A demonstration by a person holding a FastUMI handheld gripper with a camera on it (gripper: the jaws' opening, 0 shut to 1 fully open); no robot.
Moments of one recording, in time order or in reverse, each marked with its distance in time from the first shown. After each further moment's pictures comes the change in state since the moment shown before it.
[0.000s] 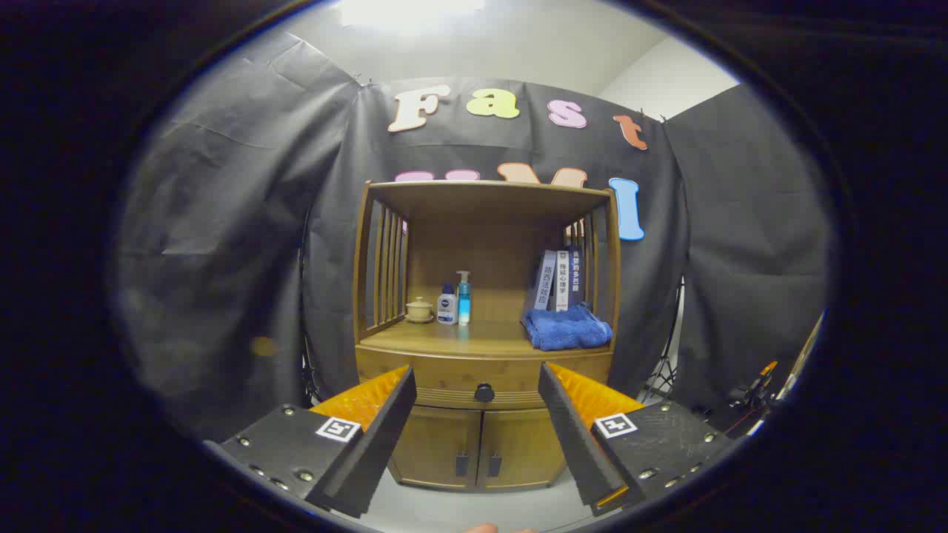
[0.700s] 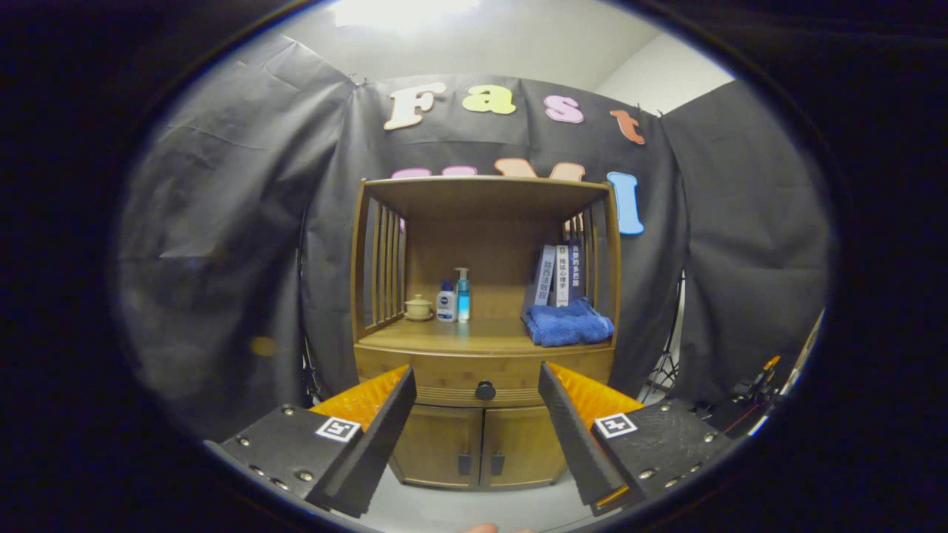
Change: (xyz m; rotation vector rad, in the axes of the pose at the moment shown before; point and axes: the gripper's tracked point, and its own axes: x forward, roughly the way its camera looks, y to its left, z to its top) arm 0.009 -0.002 -0.006 0.024 0.018 -0.003
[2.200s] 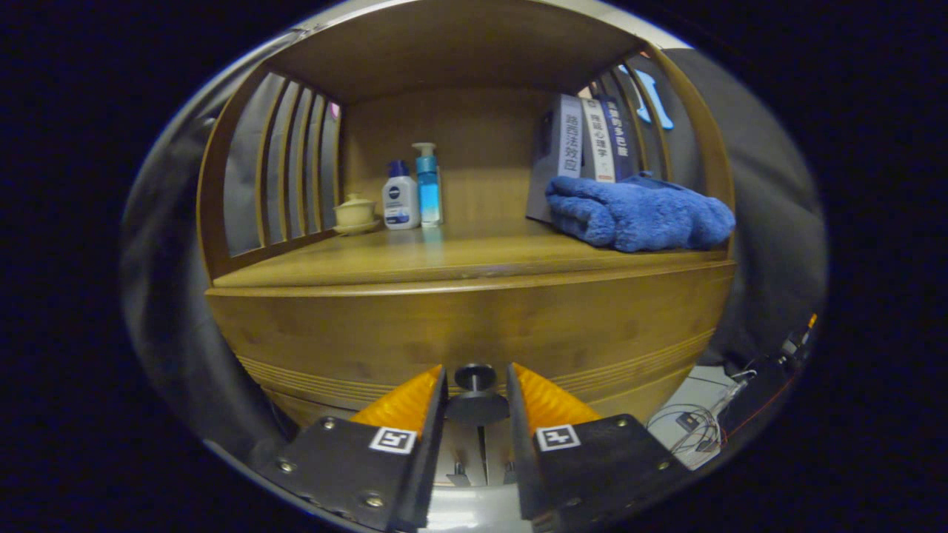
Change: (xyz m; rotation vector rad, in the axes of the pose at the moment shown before) arm 0.272 -0.011 -0.179 0.024 0.338 -0.044
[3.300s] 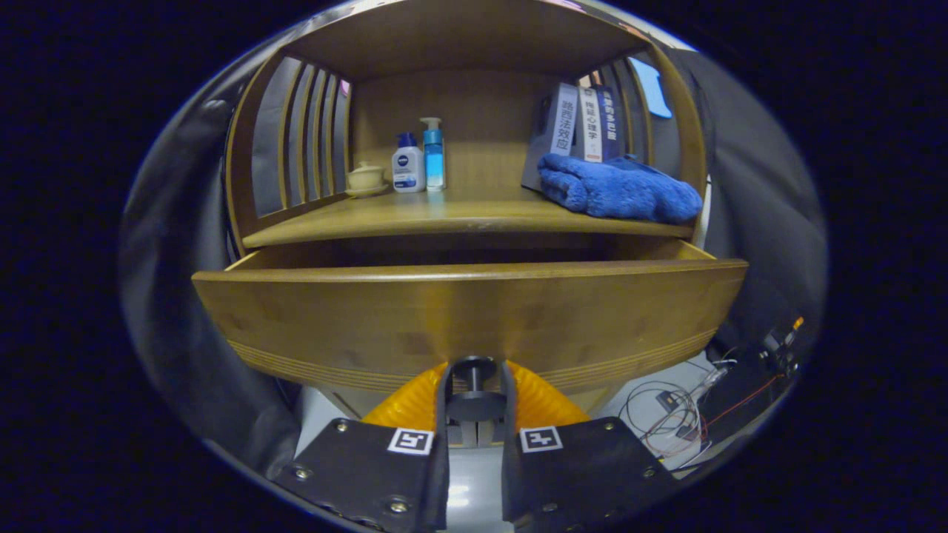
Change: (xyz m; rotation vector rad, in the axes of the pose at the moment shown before) arm -0.091 -0.007 -0.034 -0.010 0.146 -0.047
